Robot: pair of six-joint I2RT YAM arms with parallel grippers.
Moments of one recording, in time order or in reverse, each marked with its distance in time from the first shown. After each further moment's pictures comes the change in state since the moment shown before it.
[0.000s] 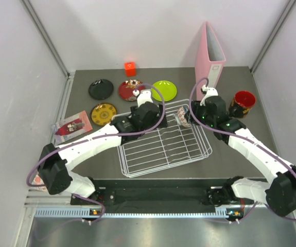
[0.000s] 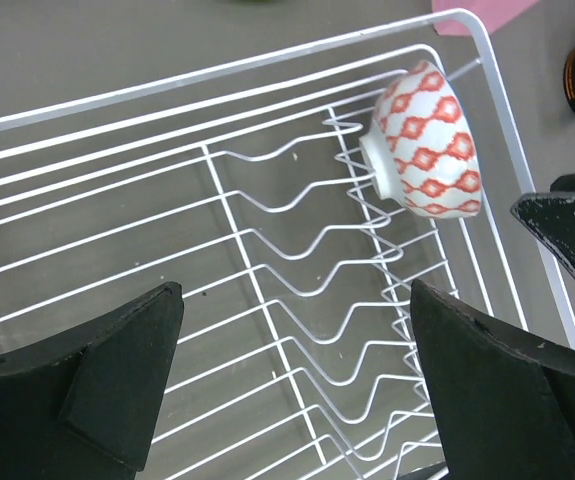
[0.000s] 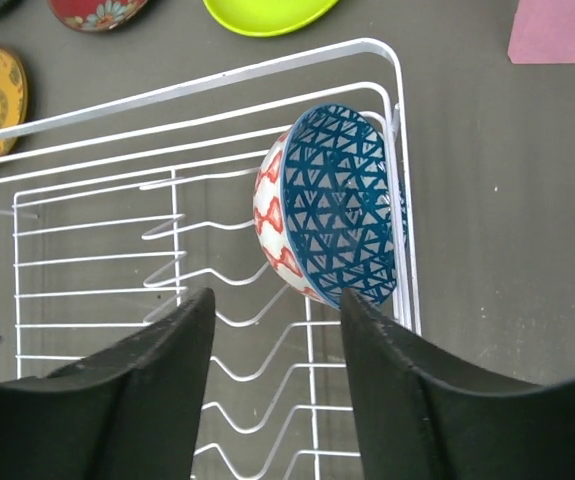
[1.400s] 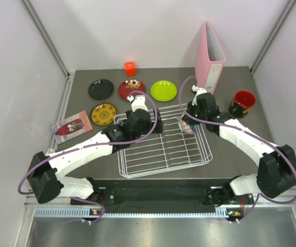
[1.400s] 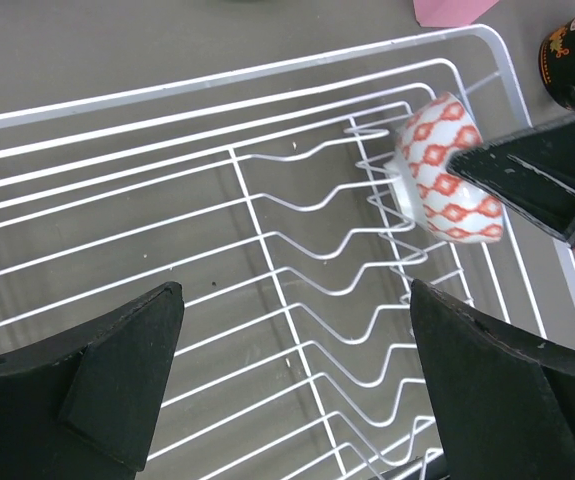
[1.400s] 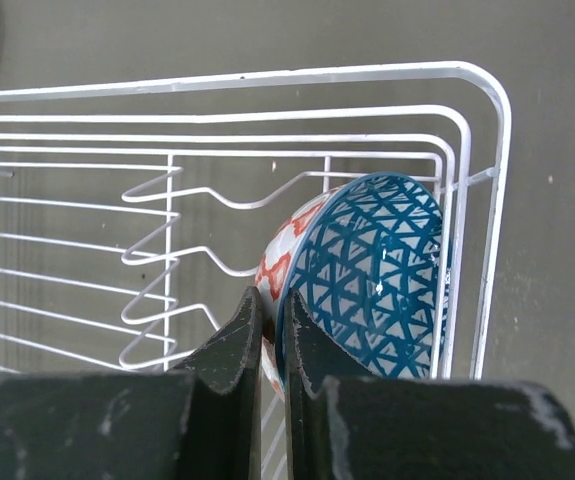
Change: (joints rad) left arm 0.007 -0.150 -0.192 0.128 0.035 0.045; right arm 0.003 0.201 0.065 0.006 -0.080 -0.038
